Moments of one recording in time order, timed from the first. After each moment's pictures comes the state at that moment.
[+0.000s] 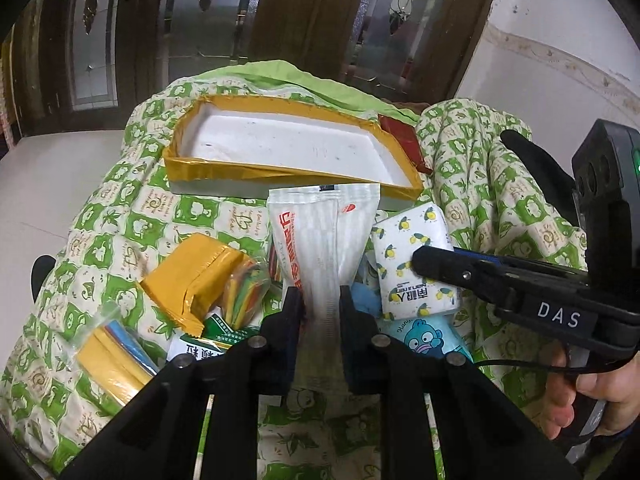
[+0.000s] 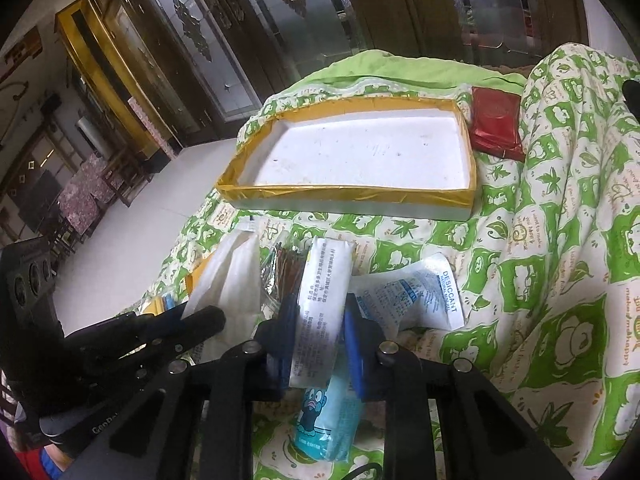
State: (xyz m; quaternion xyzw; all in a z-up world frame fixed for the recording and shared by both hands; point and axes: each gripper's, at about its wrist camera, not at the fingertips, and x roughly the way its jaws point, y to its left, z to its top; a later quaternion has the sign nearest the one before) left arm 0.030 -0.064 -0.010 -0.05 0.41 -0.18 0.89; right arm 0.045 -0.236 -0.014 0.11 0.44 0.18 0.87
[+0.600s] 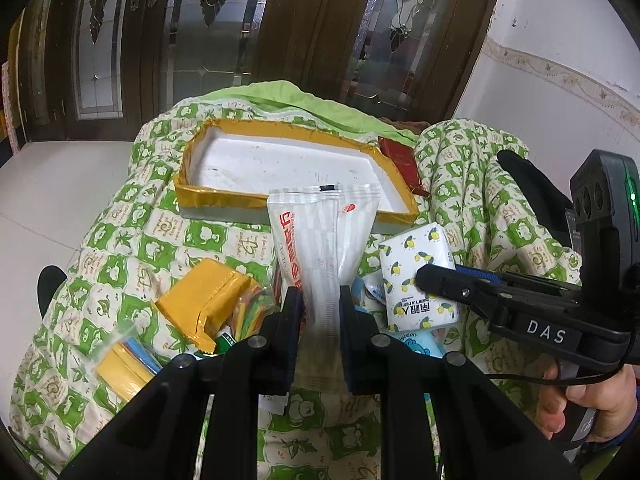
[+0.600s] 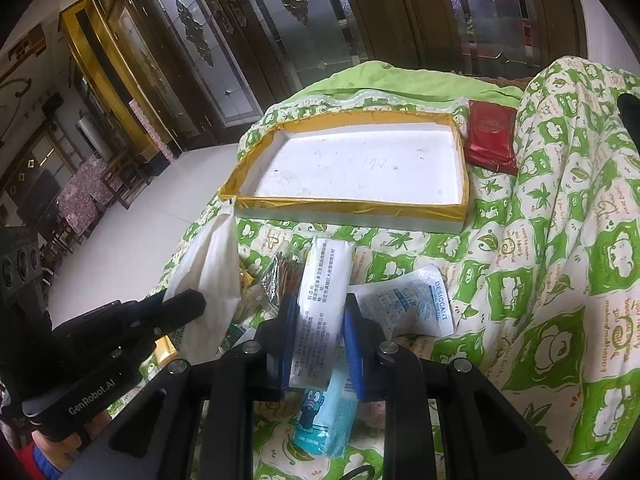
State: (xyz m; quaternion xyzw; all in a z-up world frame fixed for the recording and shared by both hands) left arm 0.028 -0.058 0.014 -0.06 0.38 -0.17 0.91; right arm 0.036 -0.239 0.000 0.10 0.43 0.17 0.88
